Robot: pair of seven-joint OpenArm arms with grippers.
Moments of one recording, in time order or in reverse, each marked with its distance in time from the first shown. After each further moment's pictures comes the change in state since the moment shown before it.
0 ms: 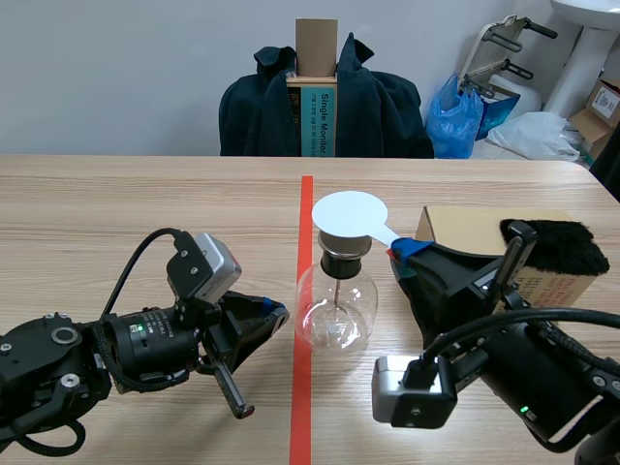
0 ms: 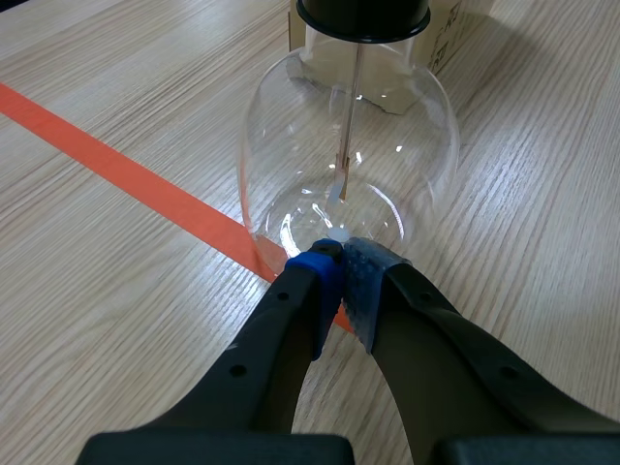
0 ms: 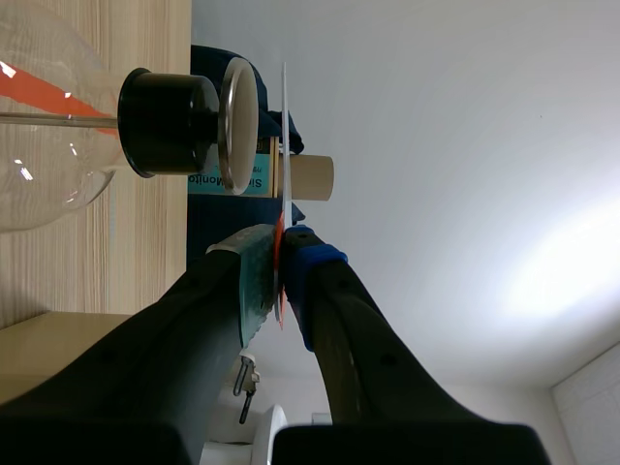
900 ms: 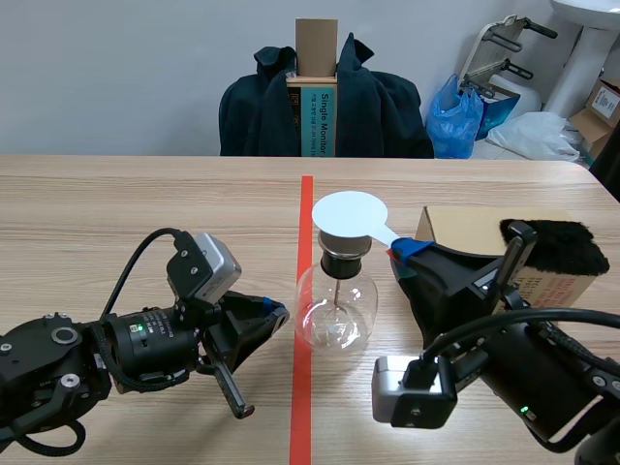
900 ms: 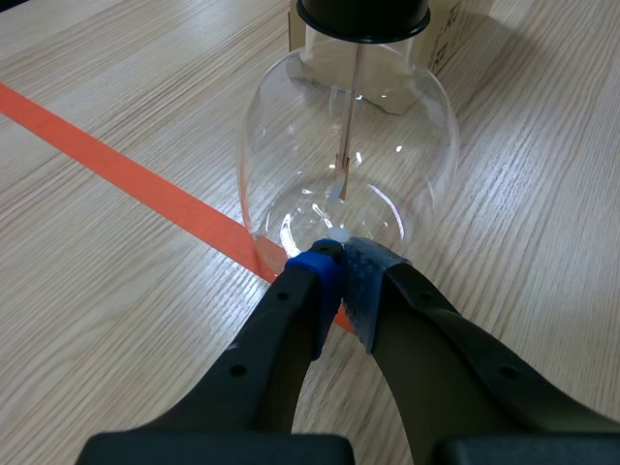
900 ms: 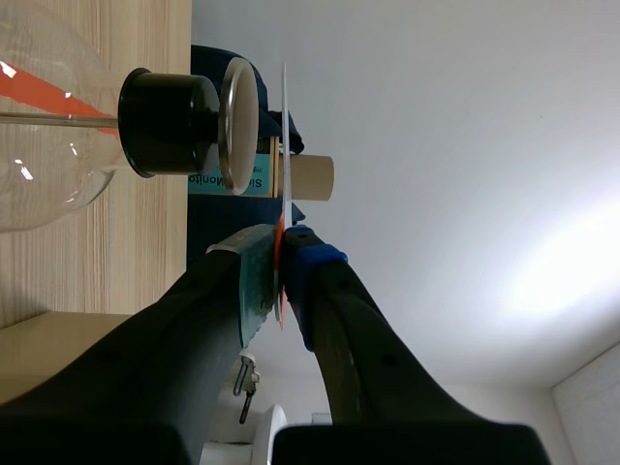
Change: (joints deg) left arm 0.0 0.0 0.0 0.0 0.0 0.0 0.0; right arm 0.0 0.0 0.0 0.0 0.0 0.0 0.0
